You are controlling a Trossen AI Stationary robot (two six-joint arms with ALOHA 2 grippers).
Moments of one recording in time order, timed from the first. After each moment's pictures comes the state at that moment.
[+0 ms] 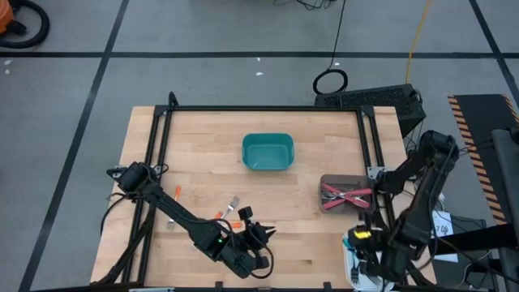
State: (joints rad) left arm -0.61 1.99 1.55 -0.32 -0.83 -0.48; right arm 1.11 1.37 1.08 -1.02 0.36 1.25
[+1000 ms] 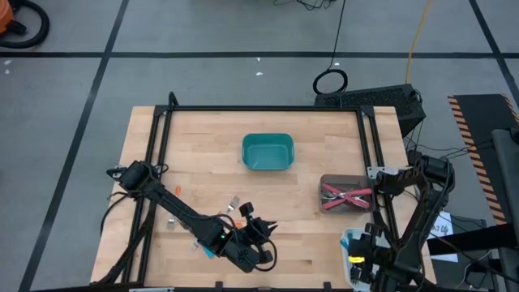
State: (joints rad) left arm -0.58 1.99 1.55 -0.32 -0.83 -0.53; right arm 1.21 1.68 1.09 -1.06 0.28 1.55
